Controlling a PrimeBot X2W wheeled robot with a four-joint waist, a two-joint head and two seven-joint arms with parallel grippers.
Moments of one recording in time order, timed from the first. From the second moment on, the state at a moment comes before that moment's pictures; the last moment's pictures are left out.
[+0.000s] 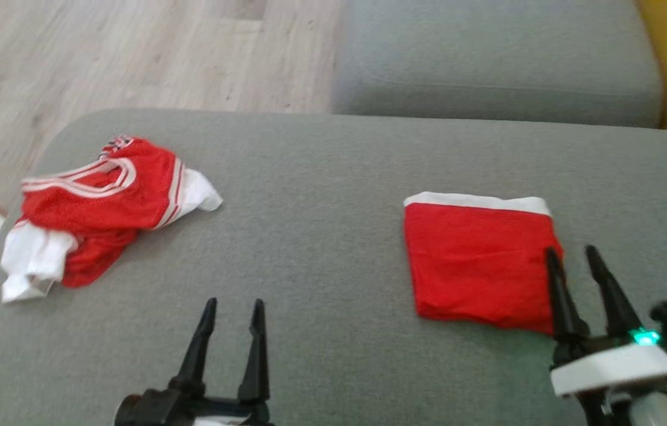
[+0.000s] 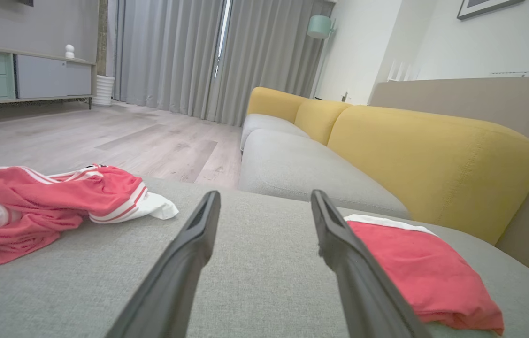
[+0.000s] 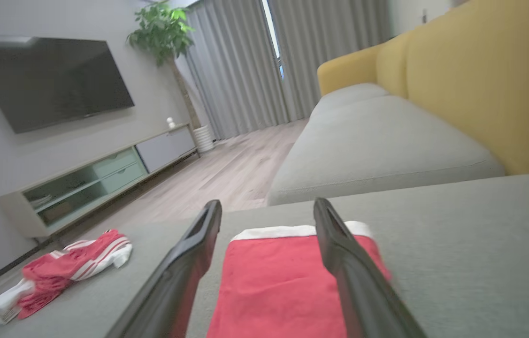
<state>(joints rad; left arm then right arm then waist) 0.12 0.05 -0.37 0.04 -0.30 0.05 -0.26 0.05 -0.18 0.14 0.10 0.47 0.12 -0.15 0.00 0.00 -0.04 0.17</state>
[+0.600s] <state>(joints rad) 0.24 0.06 -0.28 0.03 -0.25 0.09 -0.26 0.19 -0.12 0.06 0.19 0.26 0.12 -0.25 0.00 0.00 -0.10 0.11</state>
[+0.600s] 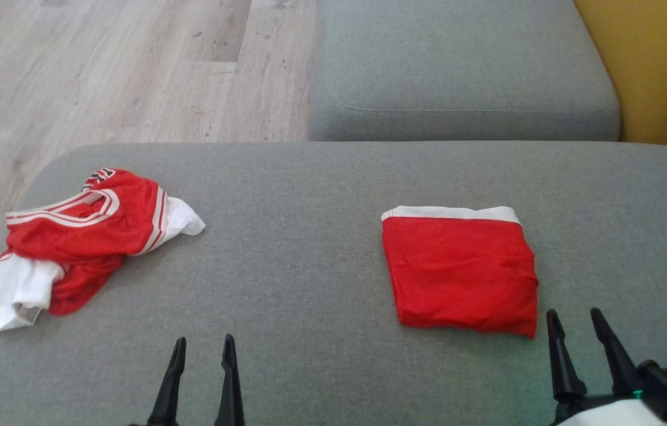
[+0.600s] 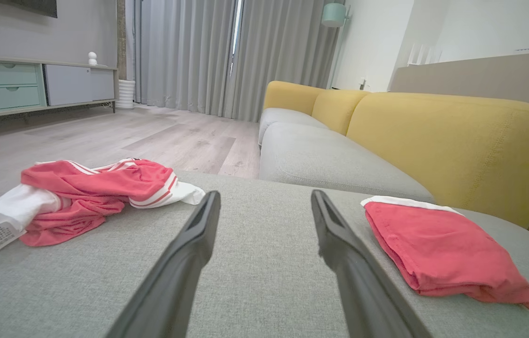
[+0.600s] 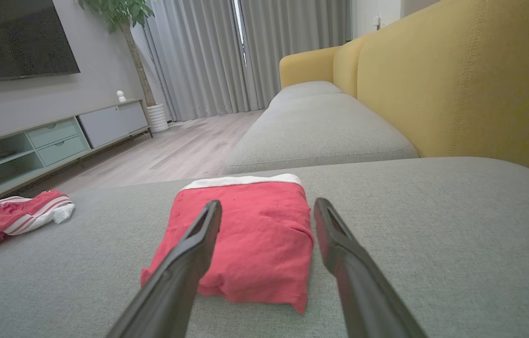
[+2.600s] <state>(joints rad) 0.05 0.05 -0.38 0.04 -0.24 0.09 -0.26 -0.20 -0.31 0.14 0.44 0.62 0.12 0.14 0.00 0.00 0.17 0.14</state>
